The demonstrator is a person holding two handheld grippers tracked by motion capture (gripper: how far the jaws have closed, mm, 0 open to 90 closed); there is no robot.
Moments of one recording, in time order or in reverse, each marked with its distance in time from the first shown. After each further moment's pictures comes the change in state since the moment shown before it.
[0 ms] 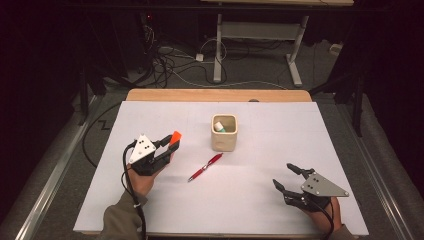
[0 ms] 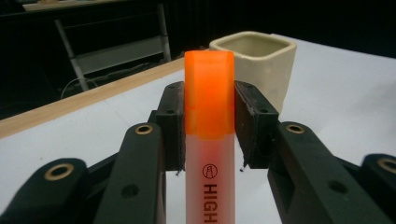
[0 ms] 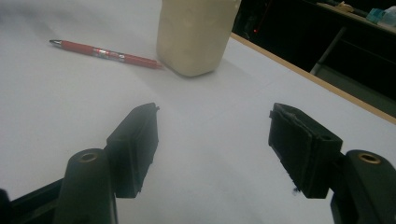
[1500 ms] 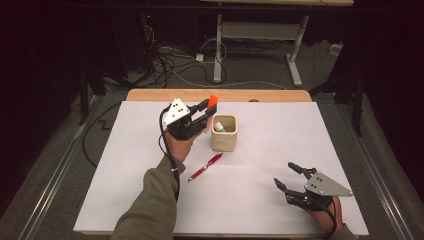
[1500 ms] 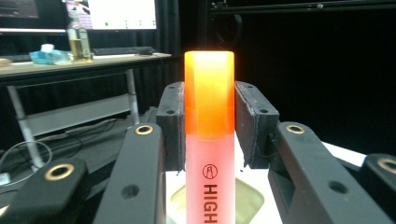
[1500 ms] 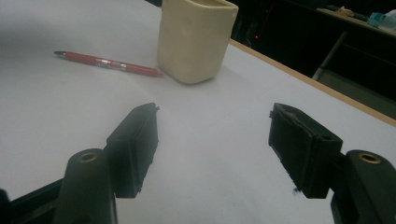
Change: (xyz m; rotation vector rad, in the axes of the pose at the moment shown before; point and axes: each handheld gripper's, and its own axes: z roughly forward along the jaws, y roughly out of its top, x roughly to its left) left arm -0.019 0.083 0.096 -0.209 -0.139 -0.024; right arm -0.004 0.000 -0.002 -0.032 0.013 0.018
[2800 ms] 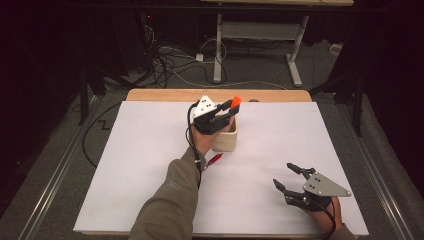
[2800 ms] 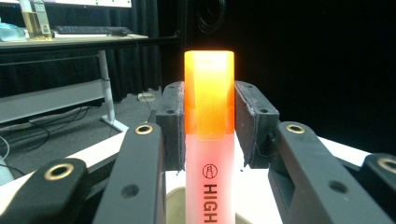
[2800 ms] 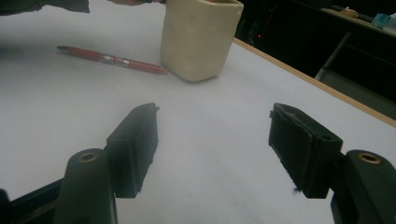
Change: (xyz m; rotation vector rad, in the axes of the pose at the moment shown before) left arm -0.005 -0.021 0.067 0.070 -0.069 -0.029; right arm 0.001 -0.001 0.002 0.010 0.010 -0.026
